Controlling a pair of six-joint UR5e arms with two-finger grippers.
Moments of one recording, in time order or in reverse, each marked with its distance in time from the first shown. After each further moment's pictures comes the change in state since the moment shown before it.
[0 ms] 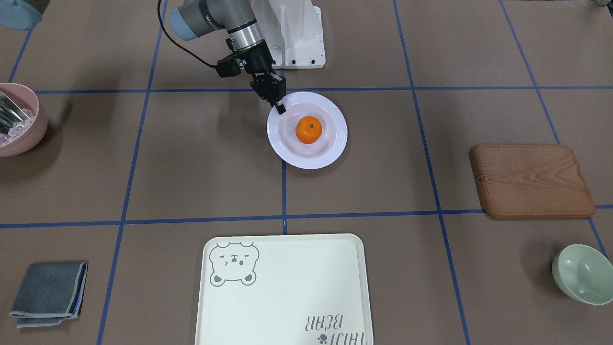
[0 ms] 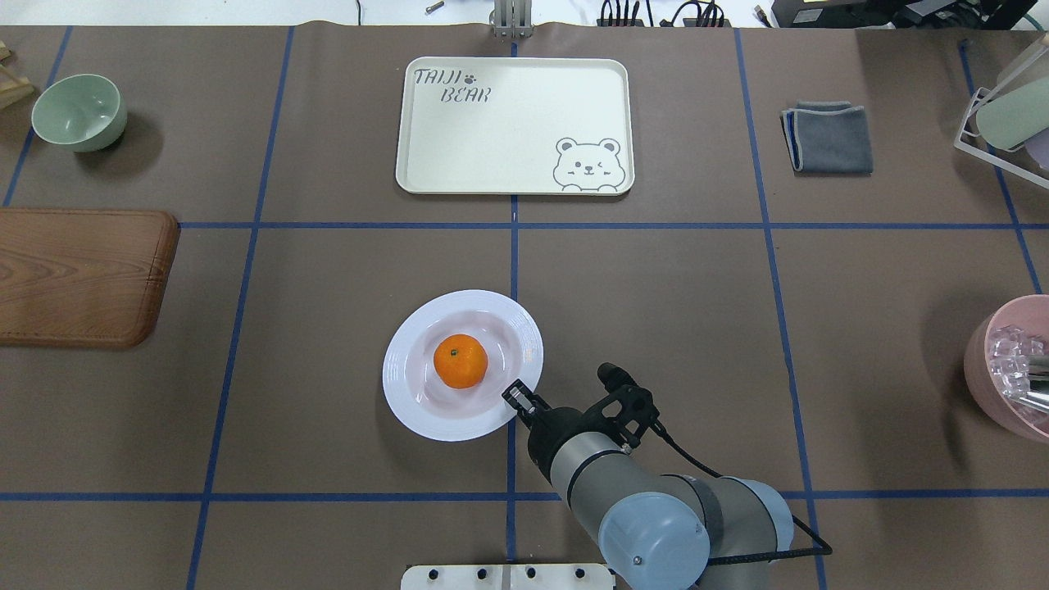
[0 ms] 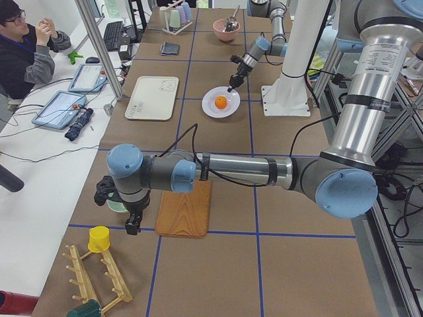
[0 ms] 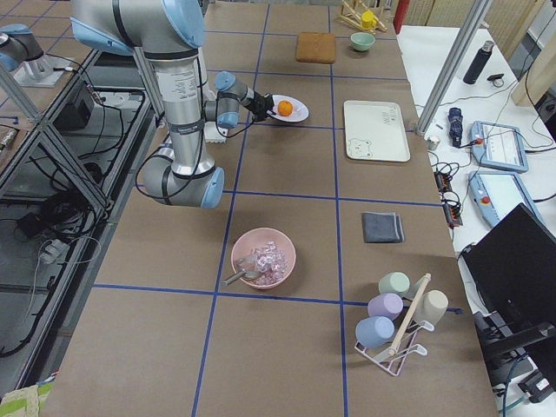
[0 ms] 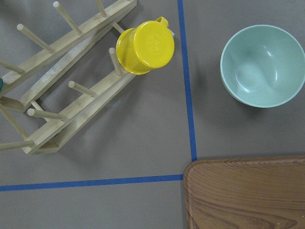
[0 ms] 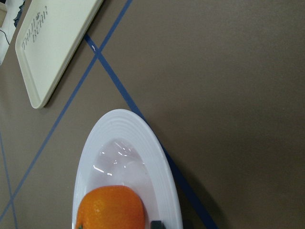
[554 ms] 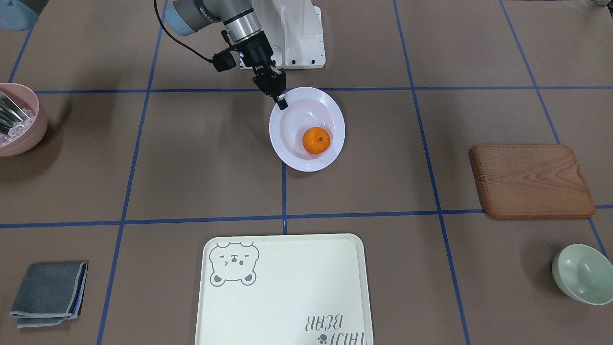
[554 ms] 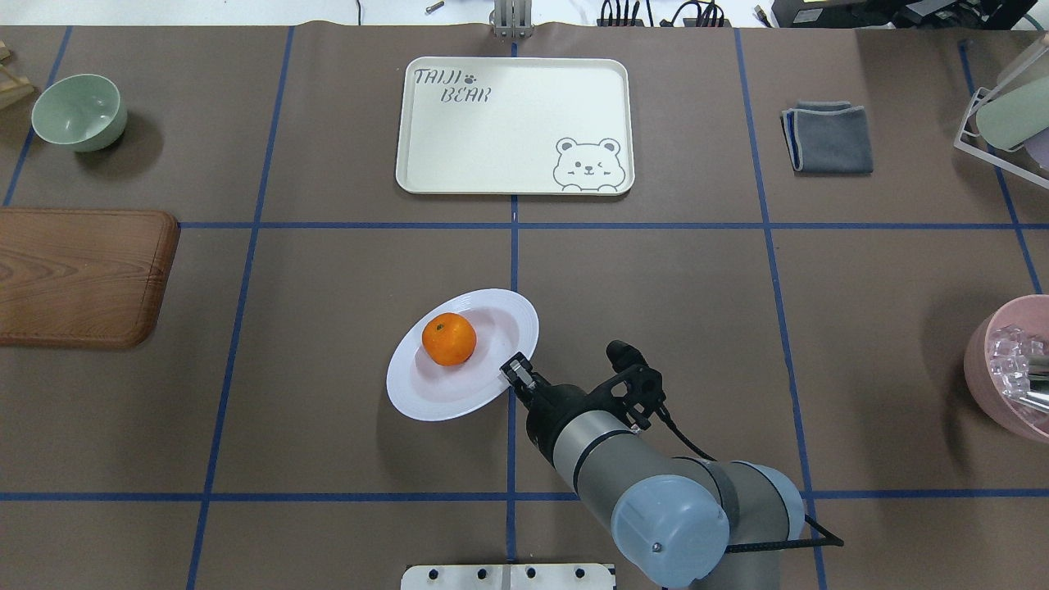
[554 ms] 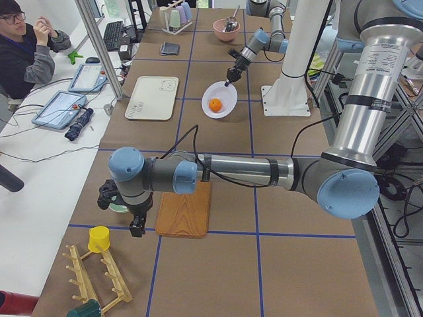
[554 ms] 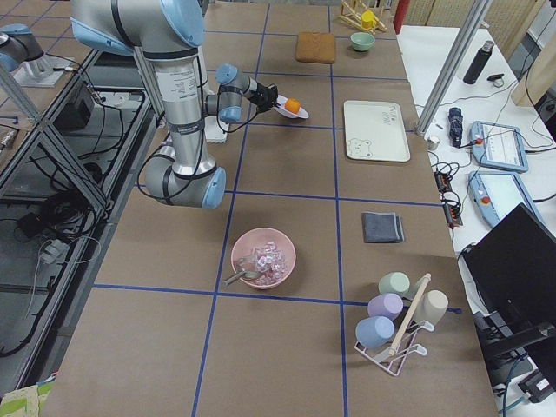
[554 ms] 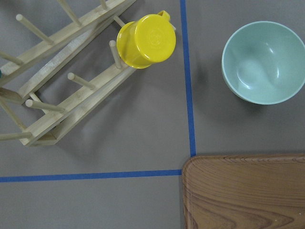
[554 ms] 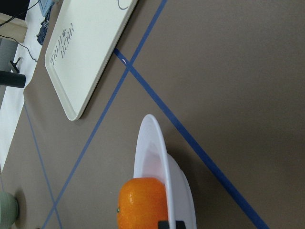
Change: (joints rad) left arm 0.001 0.031 -0.015 0.038 -0.020 -0.003; right arm 0.028 0.001 0.059 0.008 -0.004 0.046
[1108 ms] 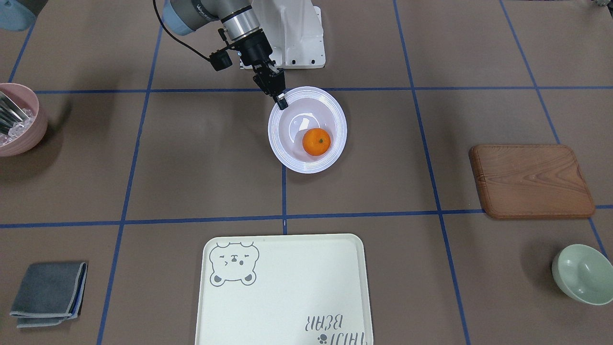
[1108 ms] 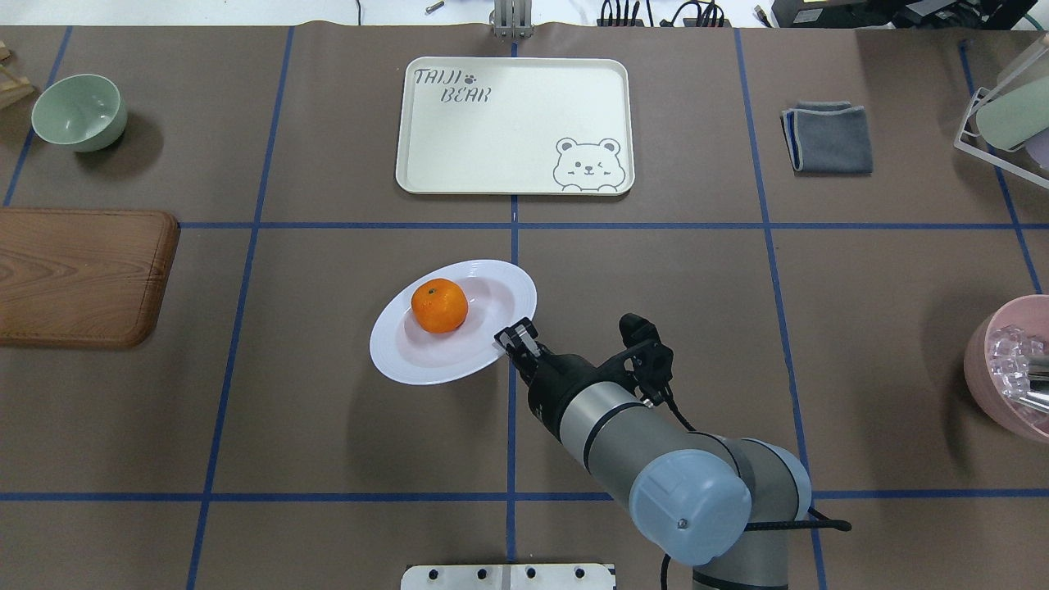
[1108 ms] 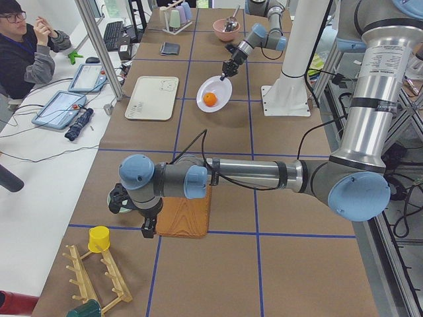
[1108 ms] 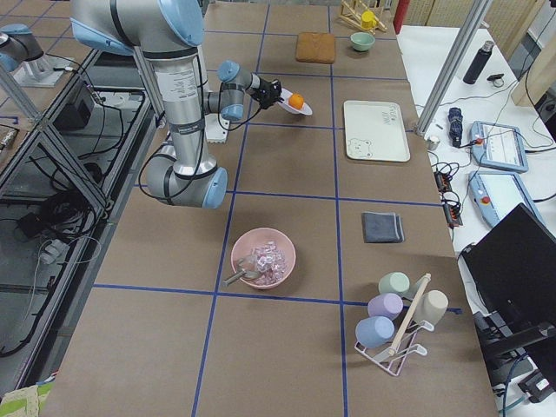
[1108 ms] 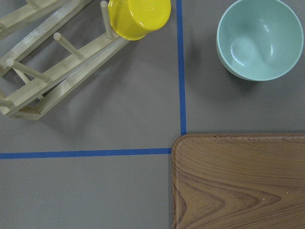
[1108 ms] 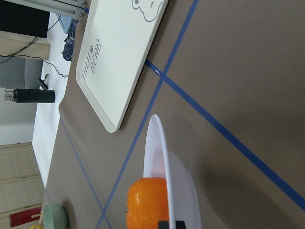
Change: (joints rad) left arm -0.001 0.040 -0.029 0.009 -0.050 -0.003; right arm 0.056 0.007 0.030 0.071 0.001 0.049
